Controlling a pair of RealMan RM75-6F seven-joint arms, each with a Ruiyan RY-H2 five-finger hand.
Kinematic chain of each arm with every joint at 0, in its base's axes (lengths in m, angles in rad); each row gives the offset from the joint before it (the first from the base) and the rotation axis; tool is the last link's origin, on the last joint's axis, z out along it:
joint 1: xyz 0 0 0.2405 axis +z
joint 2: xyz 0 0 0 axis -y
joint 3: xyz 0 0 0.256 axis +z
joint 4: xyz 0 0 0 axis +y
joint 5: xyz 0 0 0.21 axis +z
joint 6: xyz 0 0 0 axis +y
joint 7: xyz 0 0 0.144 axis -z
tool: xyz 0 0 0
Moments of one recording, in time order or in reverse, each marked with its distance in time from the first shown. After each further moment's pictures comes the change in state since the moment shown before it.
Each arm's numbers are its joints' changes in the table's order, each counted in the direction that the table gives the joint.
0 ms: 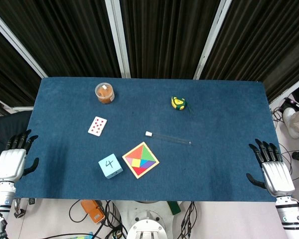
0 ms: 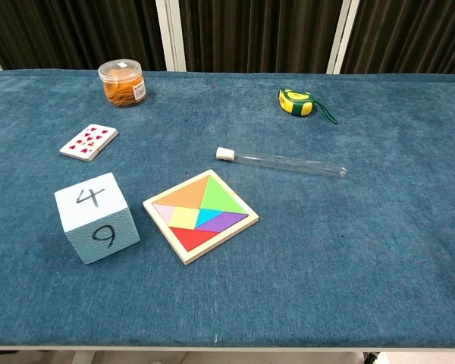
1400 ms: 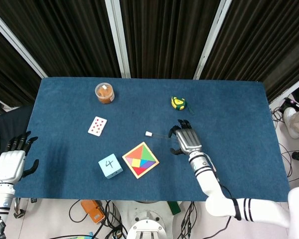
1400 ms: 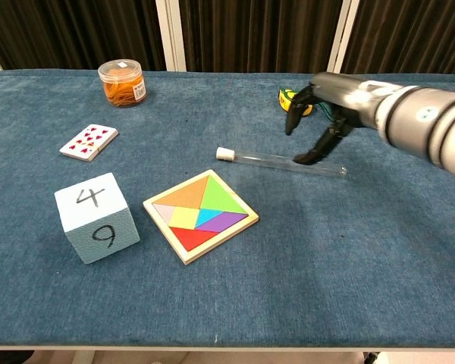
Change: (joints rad) left arm 0.011 -0.016 0.006 -0.027 0.000 0.001 0.028; right arm 0.668 0.536 0.299 0.010 0.853 -0.343 0.563
